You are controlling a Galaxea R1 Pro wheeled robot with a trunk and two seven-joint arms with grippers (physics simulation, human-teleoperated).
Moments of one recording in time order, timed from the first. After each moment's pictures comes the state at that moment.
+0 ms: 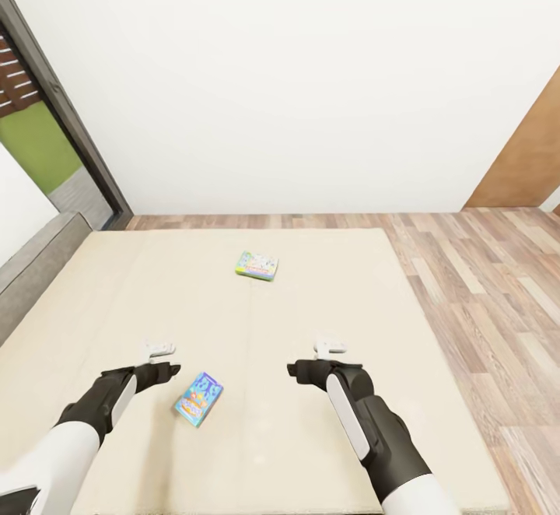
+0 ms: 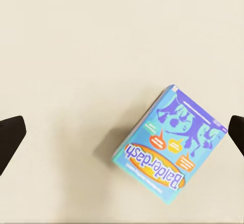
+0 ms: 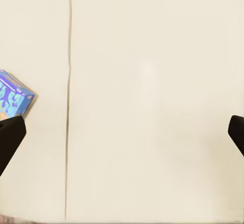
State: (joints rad) left arm -0.73 0.16 0.20 -0.48 -0.04 0.37 -0.19; right arm -0.50 0.17 0.22 -1.15 -0.29 0.76 -0.18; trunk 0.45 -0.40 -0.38
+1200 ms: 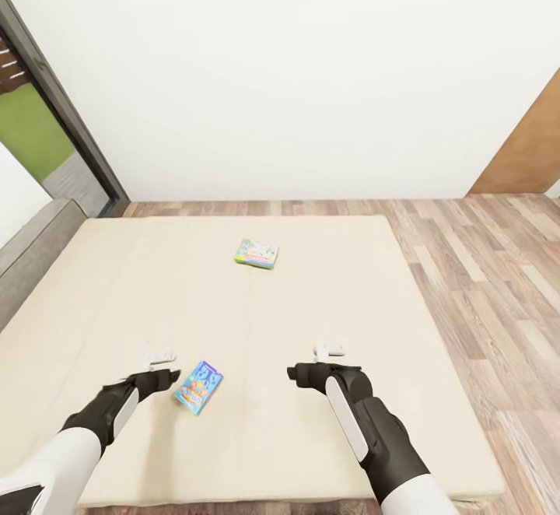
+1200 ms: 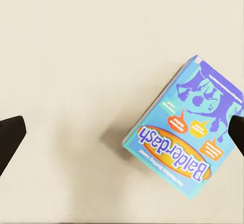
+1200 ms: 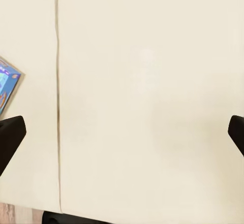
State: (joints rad) left arm -0.73 0.15 0.20 -0.37 -0.04 0.20 -0.16; right arm -0.50 0.17 0.22 -1.12 -0.29 0.75 -0.18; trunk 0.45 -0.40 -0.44
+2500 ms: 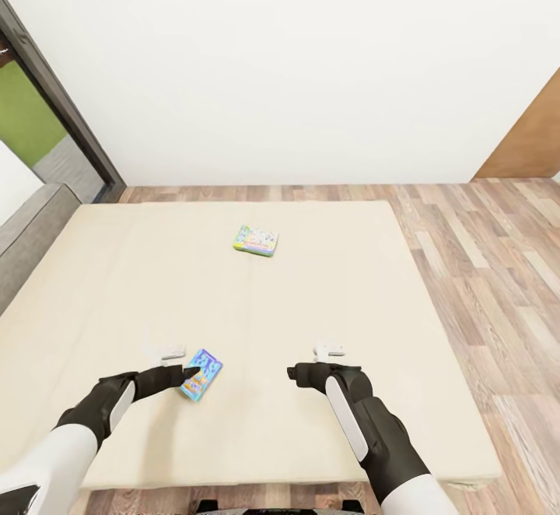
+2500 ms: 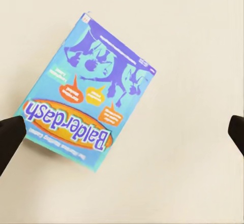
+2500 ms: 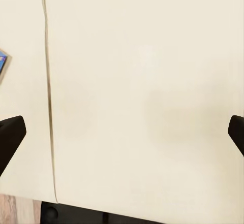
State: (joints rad) left arm -0.73 0.17 0.20 -0.42 -0.03 0.31 -0.54; right arm -0.50 0.17 0.22 -1.12 -0.29 0.75 -0.18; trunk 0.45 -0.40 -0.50
